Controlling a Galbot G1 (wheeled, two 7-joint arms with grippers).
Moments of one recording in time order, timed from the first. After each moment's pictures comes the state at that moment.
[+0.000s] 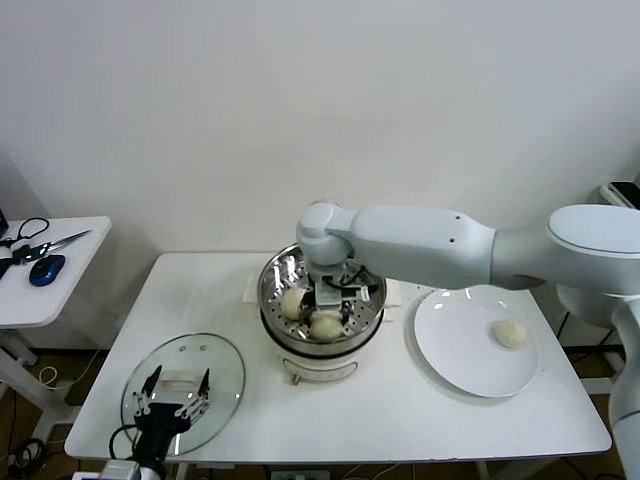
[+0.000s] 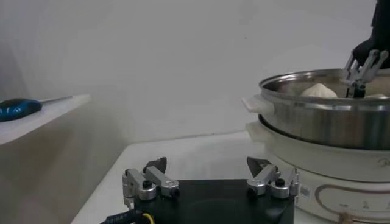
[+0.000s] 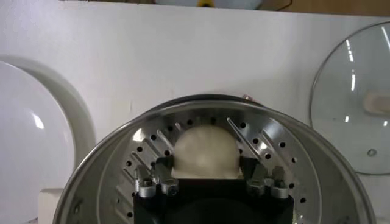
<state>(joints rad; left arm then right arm) 1.79 -1.39 -0.65 -2.13 -0.11 0.08 -0.01 0.51 1.29 -1.33 1.35 -0.18 0.48 -1.22</state>
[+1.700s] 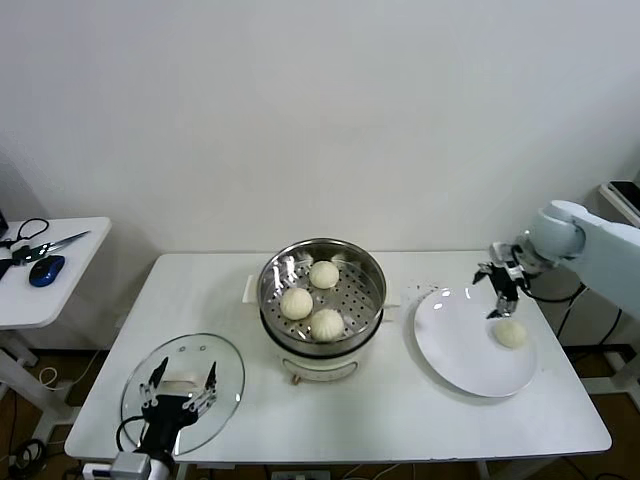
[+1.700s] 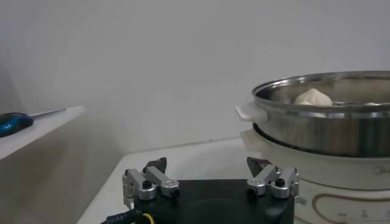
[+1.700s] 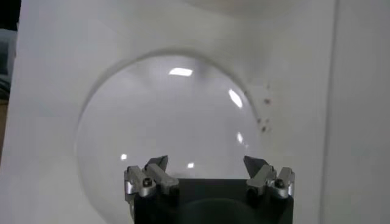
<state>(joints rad) 1.77 -1.40 -0.62 -2.14 -0.06 0.09 -0.02 0.26 0.57 -1.07 1.19 0.05 -0.13 -1.09</state>
